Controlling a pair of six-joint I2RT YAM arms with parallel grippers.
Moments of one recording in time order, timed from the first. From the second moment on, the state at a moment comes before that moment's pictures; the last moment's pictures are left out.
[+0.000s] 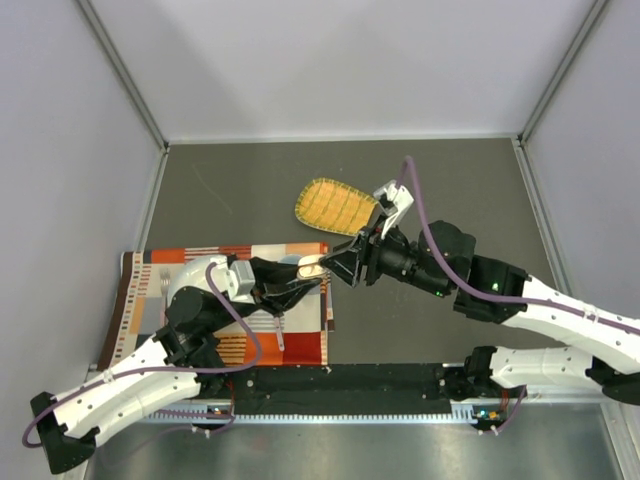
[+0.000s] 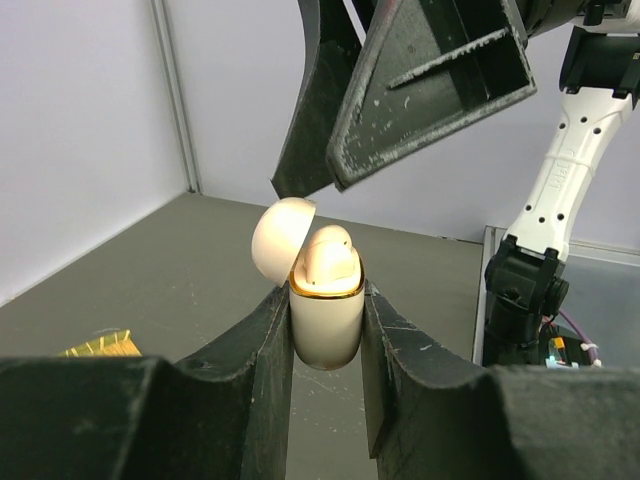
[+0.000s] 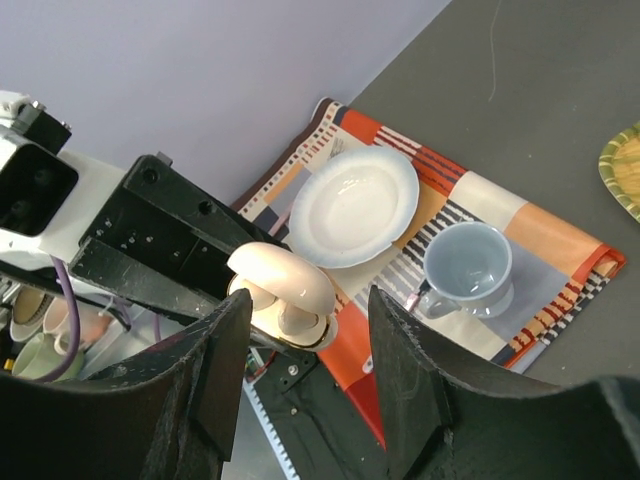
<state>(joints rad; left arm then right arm) -0.92 0.50 0.43 0.42 0.28 -0.09 1.19 1.01 1.15 -0.27 0.14 0.52</state>
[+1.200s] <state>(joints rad) -0.92 0.63 0.45 0.39 0.35 -0.12 1.07 1.06 1.09 -0.35 0.11 0.66</state>
